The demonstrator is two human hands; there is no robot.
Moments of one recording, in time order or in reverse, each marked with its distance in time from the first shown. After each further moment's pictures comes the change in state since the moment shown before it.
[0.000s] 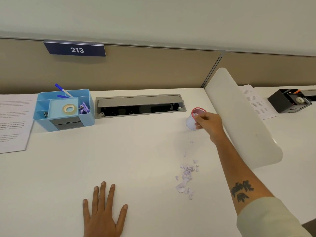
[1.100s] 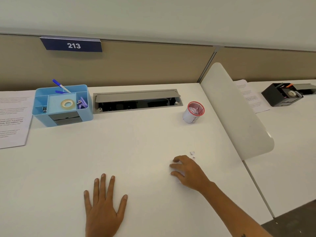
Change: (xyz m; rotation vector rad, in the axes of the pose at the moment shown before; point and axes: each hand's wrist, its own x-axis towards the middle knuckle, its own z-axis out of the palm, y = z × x) left_hand -0.006 -0.003 0.000 -0.007 -0.007 0.008; right_hand -0.171 0.139 0.027 -0.658 -0.411 -0.749
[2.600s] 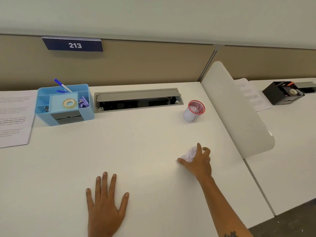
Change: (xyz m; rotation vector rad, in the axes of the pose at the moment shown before) left_hand -0.002 0.002 -0.001 0.007 0.042 0.017; right_hand 0.023 -0.015 -0.024 0.111 0.085 0.978
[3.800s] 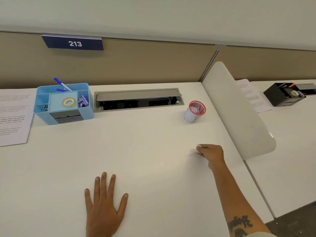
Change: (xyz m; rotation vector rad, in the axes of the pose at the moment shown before) left_hand 0.001 -0.002 0.001 0.014 -0.031 -0.008; right_hand 0.060 0.015 -0.036 0.759 -0.012 0.181
